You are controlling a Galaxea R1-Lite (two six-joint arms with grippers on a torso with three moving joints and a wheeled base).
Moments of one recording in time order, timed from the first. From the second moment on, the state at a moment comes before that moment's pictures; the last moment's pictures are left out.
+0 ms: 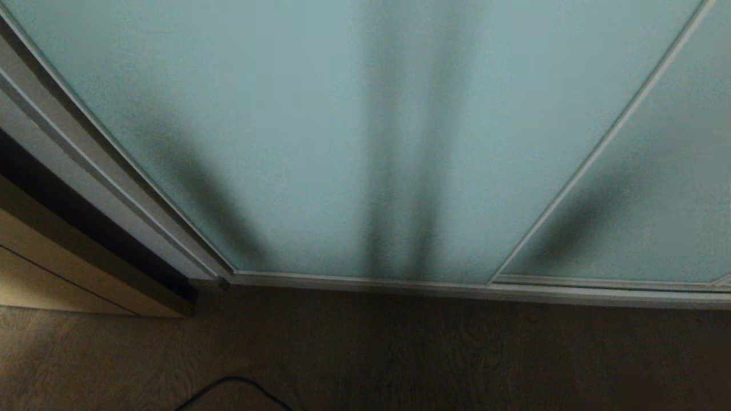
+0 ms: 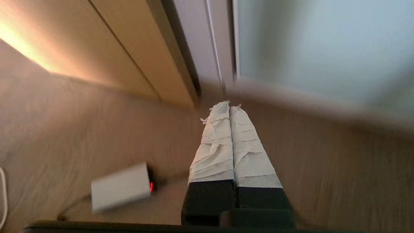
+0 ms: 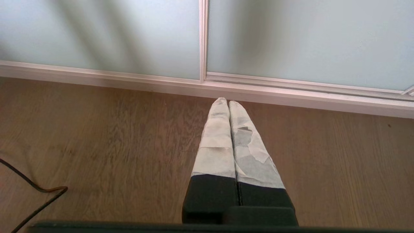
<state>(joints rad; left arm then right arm) -0.03 0.29 -0.20 -0.05 0.31 0.00 0.00 0.00 0.00 0.01 0.00 0.01</state>
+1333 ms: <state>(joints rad) 0.00 0.00 -0.02 0.04 -0.01 -0.01 0.00 0.00 0.00 0.01 0.00 0.01</state>
